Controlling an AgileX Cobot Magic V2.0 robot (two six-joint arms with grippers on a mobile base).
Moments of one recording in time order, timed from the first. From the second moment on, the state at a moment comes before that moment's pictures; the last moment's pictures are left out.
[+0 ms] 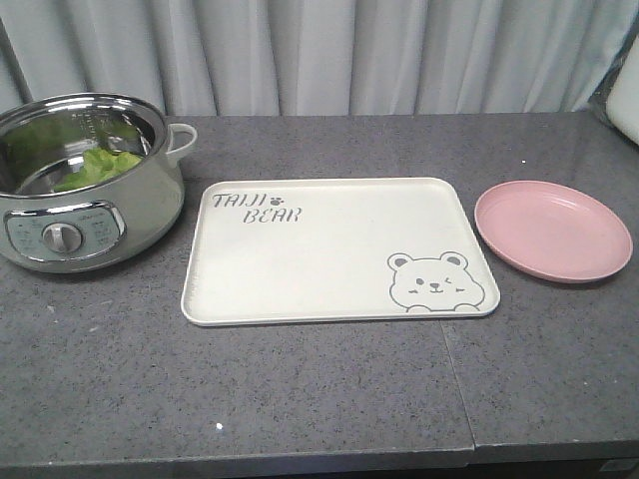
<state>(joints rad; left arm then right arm) -0.05 -0.01 0.03 0.24 0.09 -0.38 0.12 -0.01 0.03 -0.21 -0.03 0.29</state>
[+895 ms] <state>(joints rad) -0.05 -0.01 0.03 0.24 0.09 -0.38 0.12 -0.01 0.03 -0.21 -0.03 0.29</state>
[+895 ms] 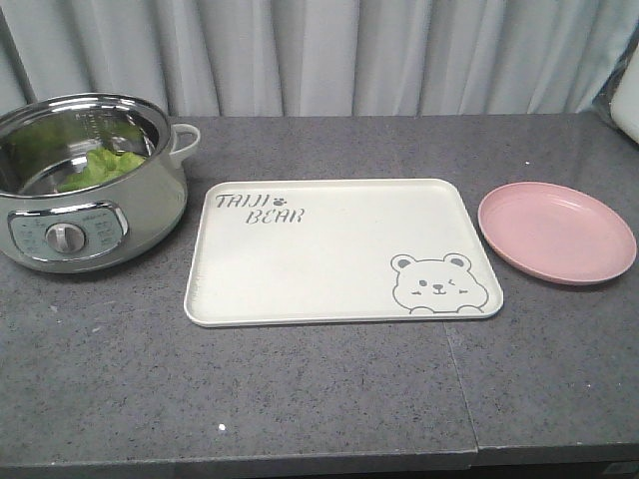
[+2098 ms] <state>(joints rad) -0.05 -0.01 0.03 0.24 -0.07 -0.59 0.12 -0.01 0.03 -0.15 -0.04 0.29</state>
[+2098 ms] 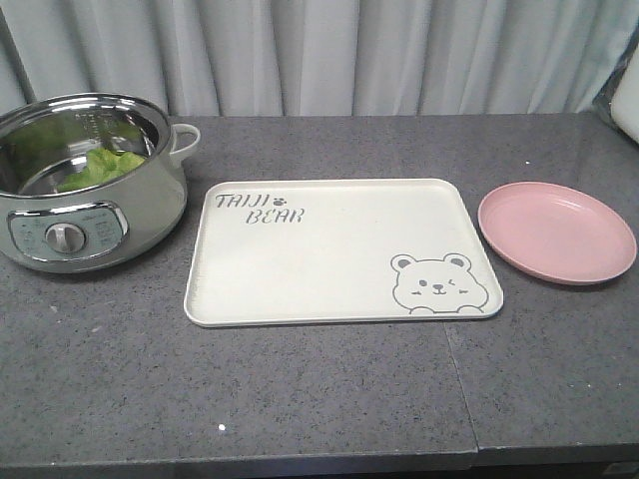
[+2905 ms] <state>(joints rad) -0.05 0.13 -0.29 0.19 0.11 -0.59 0.12 0.39 -0.33 0.02 -0.02 0.29</state>
